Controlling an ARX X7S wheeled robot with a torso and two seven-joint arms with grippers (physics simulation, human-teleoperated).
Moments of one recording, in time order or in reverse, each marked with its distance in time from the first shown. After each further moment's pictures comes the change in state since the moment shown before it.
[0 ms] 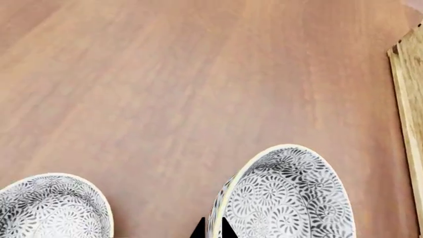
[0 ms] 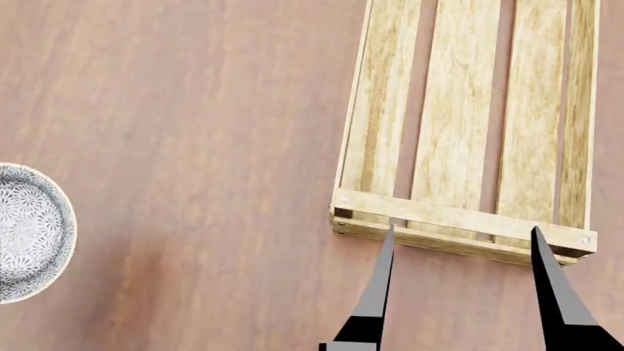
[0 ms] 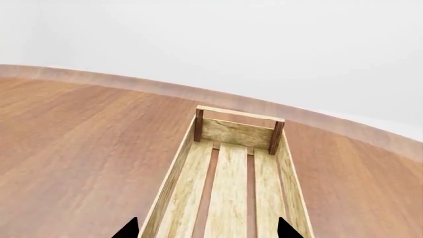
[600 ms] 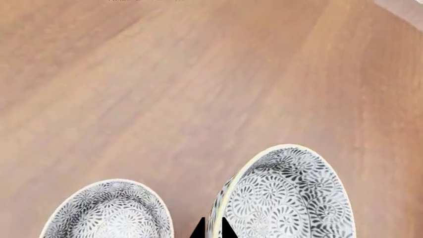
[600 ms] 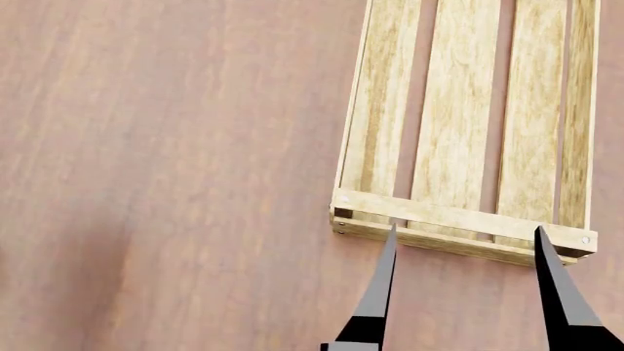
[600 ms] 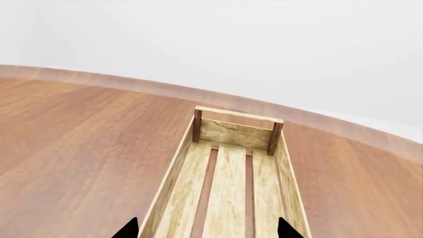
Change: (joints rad) left arm 0.042 -0.042 -0.159 -0.072 -0.162 0.059 -0.091; right arm 0.017 0.038 -0.019 -0.009 0.033 -0.001 0.050
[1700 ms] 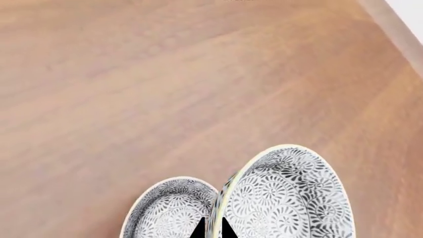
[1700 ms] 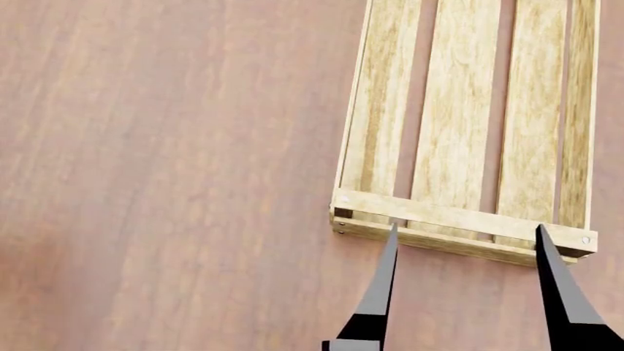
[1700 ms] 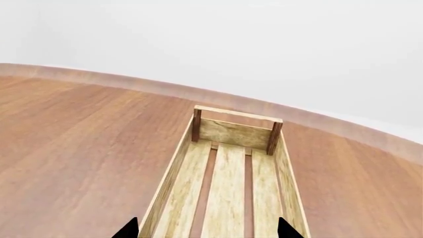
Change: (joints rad) left arm 0.208 0.095 -0.320 -0.141 -0.188 0.078 0.054; right arm 0.029 0.049 -0.032 0.007 0.040 -0.013 0.058
